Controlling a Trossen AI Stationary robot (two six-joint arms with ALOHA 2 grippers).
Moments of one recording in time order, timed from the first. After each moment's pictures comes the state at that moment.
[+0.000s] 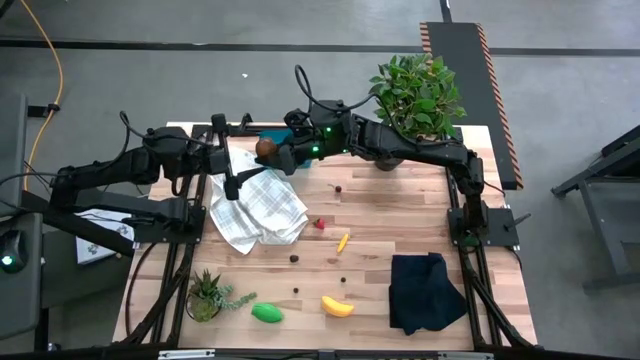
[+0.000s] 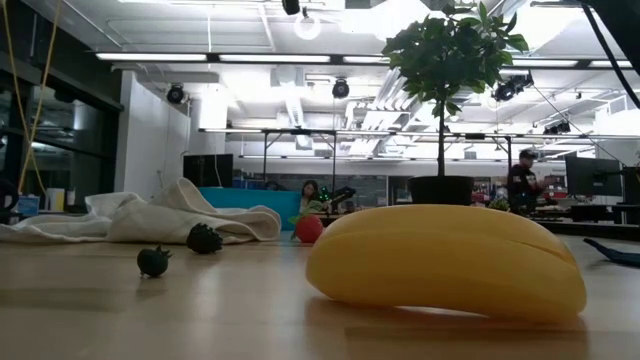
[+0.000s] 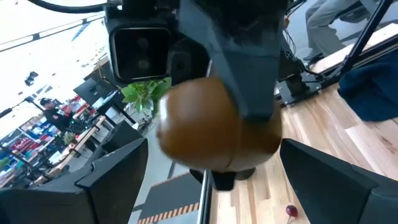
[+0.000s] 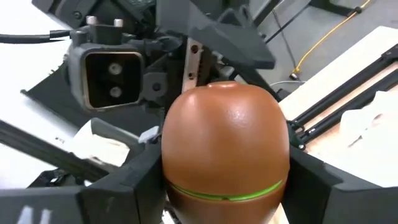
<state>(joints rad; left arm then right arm) 0.24 0.81 0.99 -0.28 -0.13 0.63 -0.14 1.99 2.13 -0.32 -0.24 0.72</state>
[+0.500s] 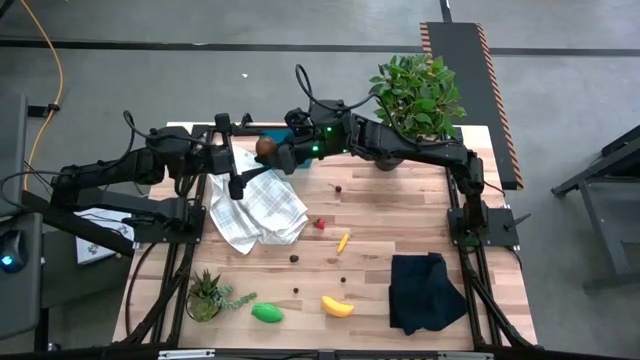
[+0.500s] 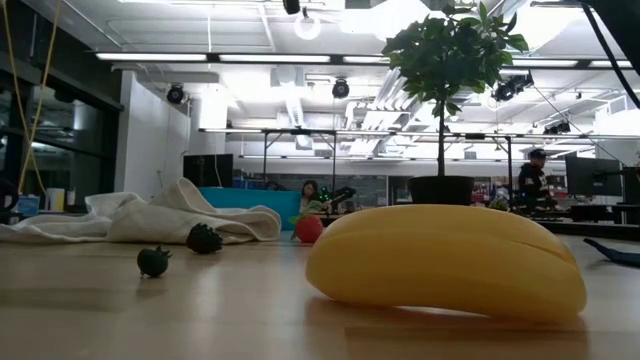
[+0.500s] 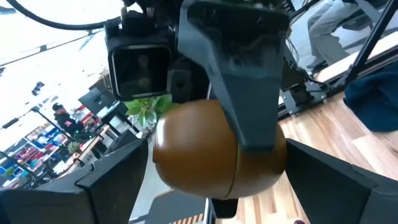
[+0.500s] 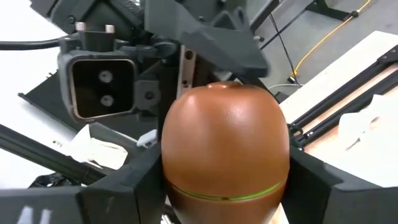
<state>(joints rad) 0.24 0.84 0.99 -0.21 -0.12 0.65 -0.14 1.99 2.13 -0.32 -0.24 0.72</state>
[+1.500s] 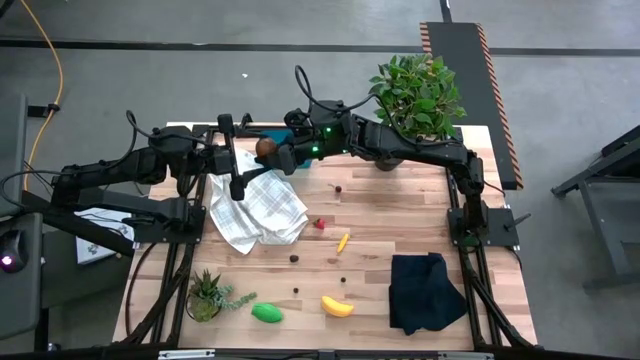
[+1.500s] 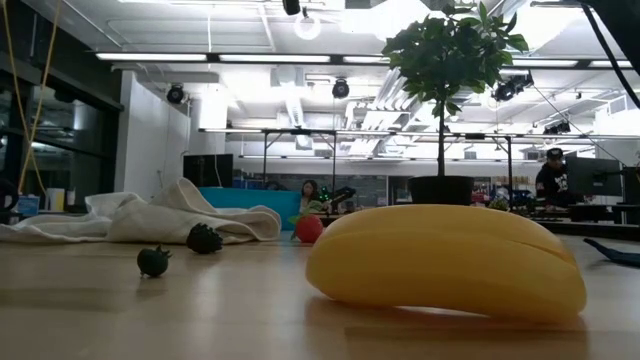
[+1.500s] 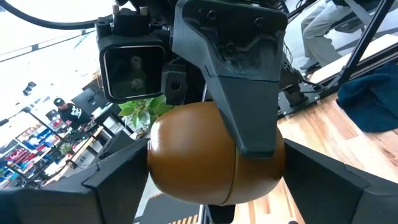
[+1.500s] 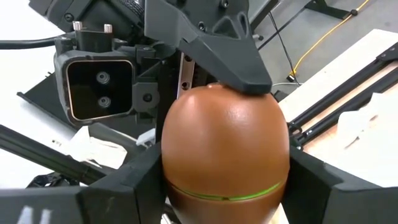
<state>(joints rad) 0.24 0.85 0.99 -0.21 -0.09 0.64 -0.14 1.99 2.13 -0.32 -0.24 0.72</state>
